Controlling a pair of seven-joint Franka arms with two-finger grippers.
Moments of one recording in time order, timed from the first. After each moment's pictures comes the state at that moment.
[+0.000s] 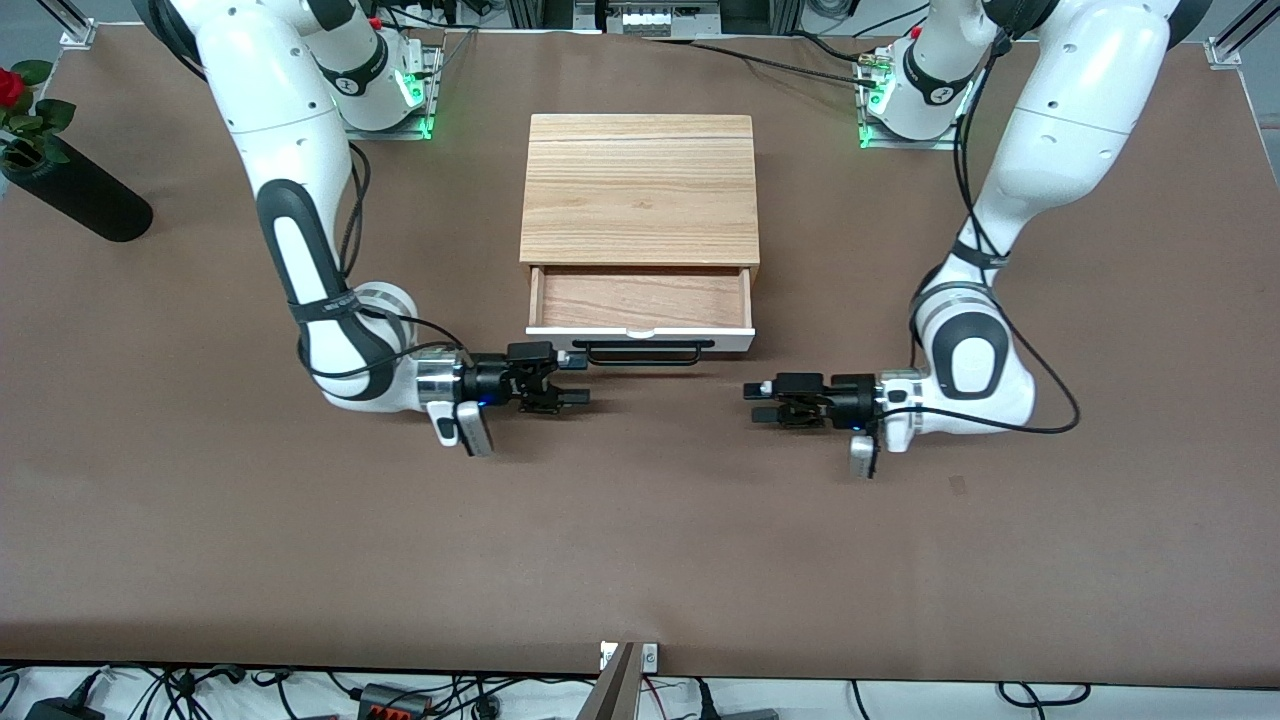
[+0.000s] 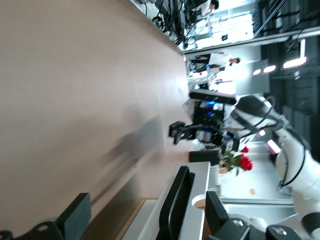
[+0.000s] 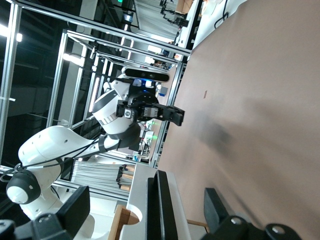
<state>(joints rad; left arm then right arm) -0.08 0.72 -0.12 -1.63 -1.39 1.92 0.87 0.38 0.78 -0.10 -1.63 1.76 1.77 -1.10</state>
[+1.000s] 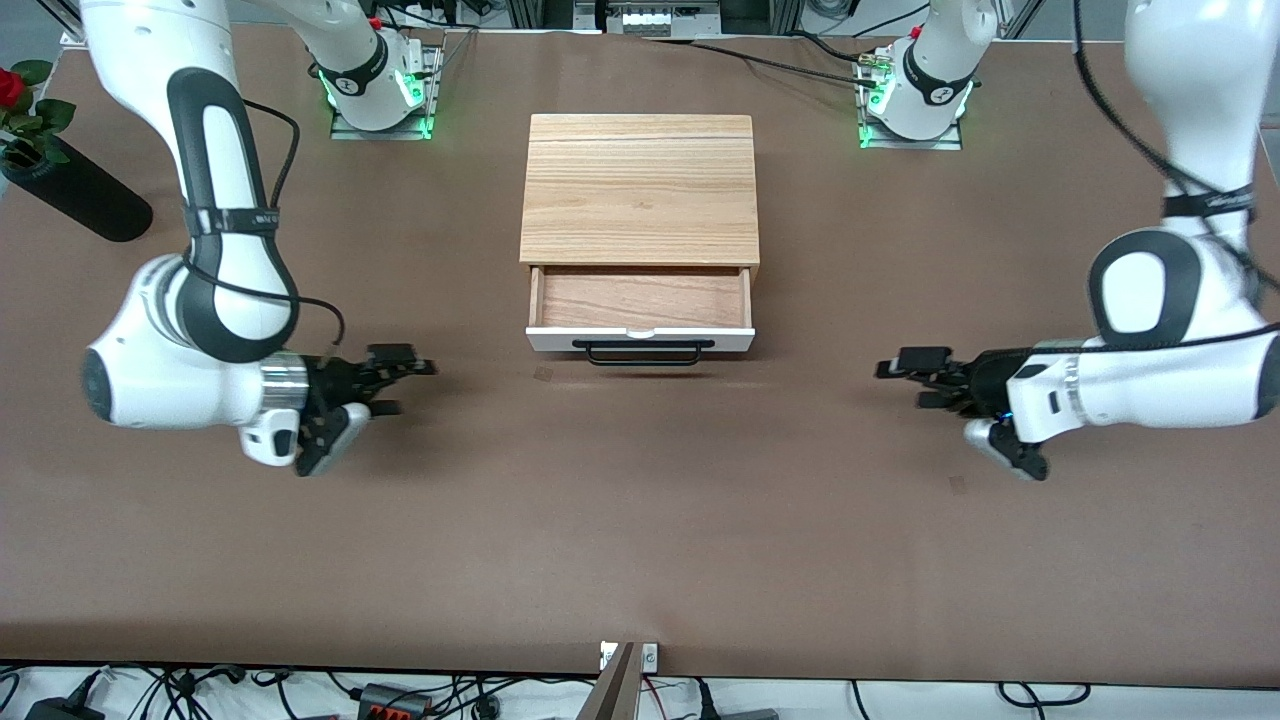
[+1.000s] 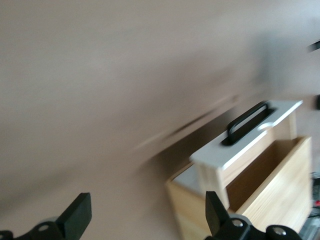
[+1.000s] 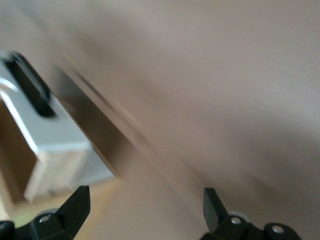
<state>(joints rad) 0.03 0.48 -0.10 -1.44 -0.51 1.69 0.36 0.38 0.58 -0.35 -1.50 0.68 1.77 -0.78</state>
